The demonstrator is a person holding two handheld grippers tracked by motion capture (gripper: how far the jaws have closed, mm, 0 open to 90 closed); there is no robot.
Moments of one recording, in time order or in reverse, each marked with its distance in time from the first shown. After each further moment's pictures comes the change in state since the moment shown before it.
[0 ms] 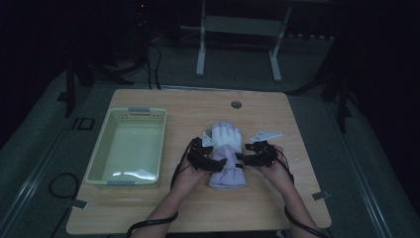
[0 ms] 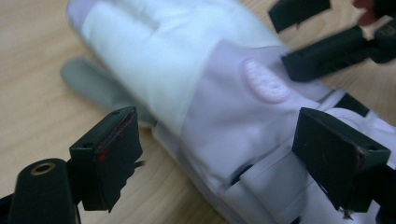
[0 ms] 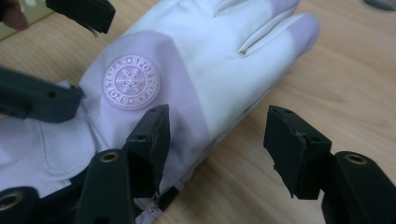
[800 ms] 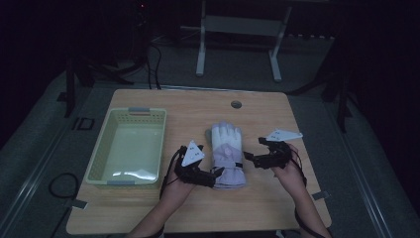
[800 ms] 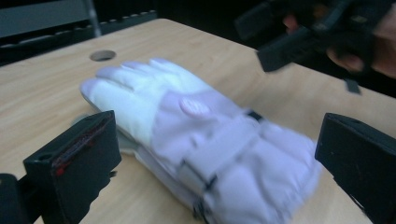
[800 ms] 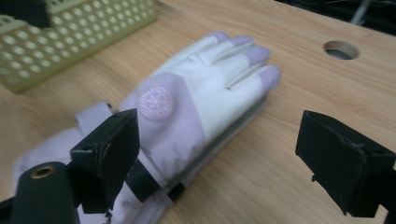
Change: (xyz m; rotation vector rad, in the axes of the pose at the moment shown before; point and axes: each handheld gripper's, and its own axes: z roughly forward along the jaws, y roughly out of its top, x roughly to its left) left arm -0.022 -0.014 -0.070 -0.293 -0.061 0.129; right arm -0.002 0.005 -0.053 -0.149 0.021 -0.003
